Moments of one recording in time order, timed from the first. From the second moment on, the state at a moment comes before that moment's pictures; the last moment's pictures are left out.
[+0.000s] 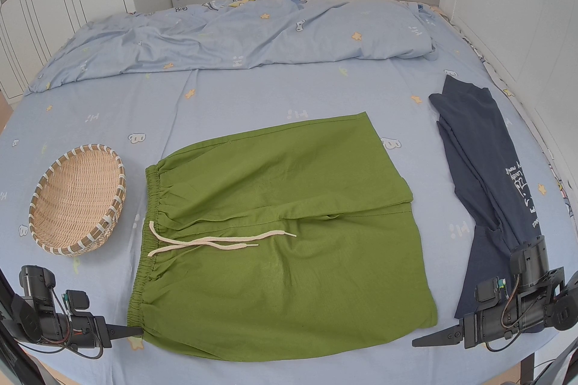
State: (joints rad) left arm 0.41 1.84 -0.02 -0.70 -0.90 0.11; right arm 0.28 1.64 -0.16 -0.50 0.64 0.33
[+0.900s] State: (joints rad) left arm 0.41 1.84 -0.02 -0.72 -0.90 0.10; right arm 0.21 1.89 -0.18 -0.78 0.69 0.34
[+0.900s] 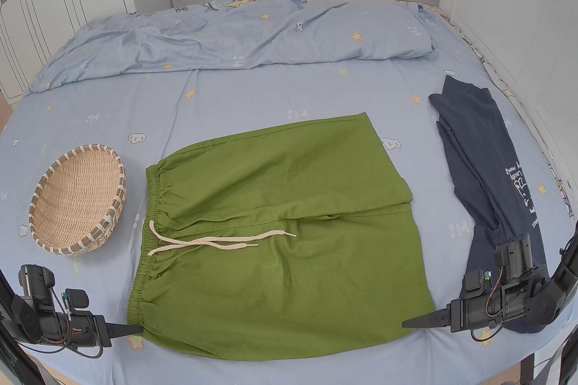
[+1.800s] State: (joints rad) left arm 0.44 1.84 -0.02 -0.71 -0.90 0.08; right arm 0.18 1.94 -0.11 -0.87 0.69 0.38
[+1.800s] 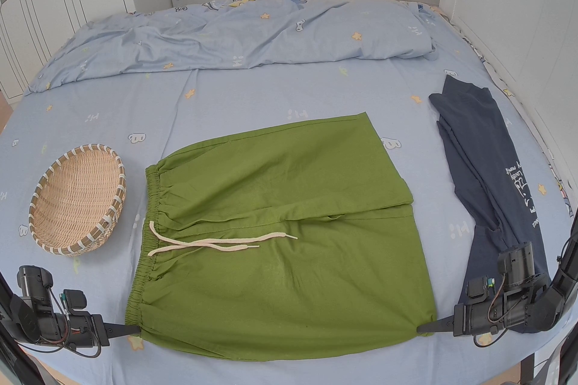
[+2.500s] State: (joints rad) left arm 0.58 1.65 -0.02 -0.26 -0.85 0.16; right arm 0.18 1.77 -0.02 -0.57 0.69 0.23
